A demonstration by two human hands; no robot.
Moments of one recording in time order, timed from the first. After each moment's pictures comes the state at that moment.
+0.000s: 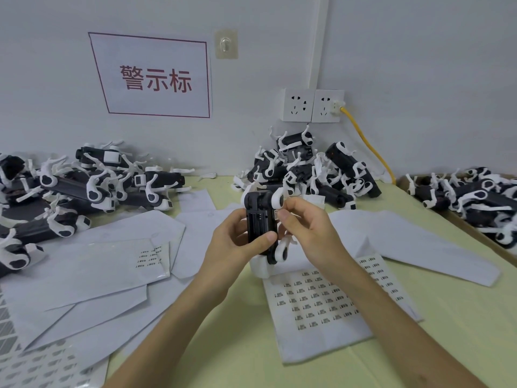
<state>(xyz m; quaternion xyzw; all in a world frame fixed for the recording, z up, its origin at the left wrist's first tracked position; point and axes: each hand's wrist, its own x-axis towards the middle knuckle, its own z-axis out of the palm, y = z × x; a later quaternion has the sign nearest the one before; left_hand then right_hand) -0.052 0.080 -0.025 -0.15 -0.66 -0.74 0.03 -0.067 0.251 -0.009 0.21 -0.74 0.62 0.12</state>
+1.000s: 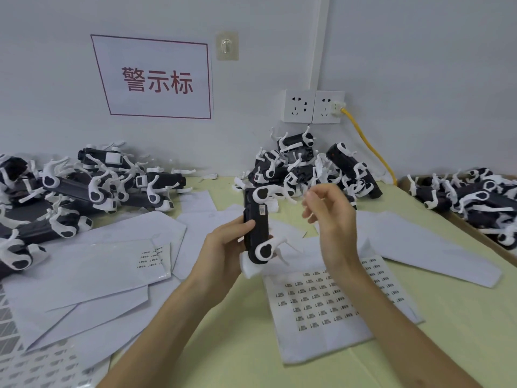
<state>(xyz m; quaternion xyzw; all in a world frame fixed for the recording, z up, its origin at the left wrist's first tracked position) -0.059 0.068 -0.026 -0.12 -0.53 -0.83 -0.14 -0.068 0.258 -0.008 0.13 -0.68 0.66 0.30</state>
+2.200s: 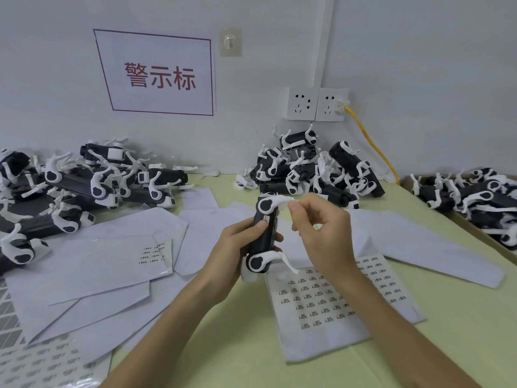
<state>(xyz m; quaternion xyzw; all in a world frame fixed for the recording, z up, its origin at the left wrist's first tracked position) -0.051 0.078 -0.019 -0.13 -0.61 -0.78 -0.09 -0.065 0.249 -0.014 0.19 -0.76 0.52 0.35</state>
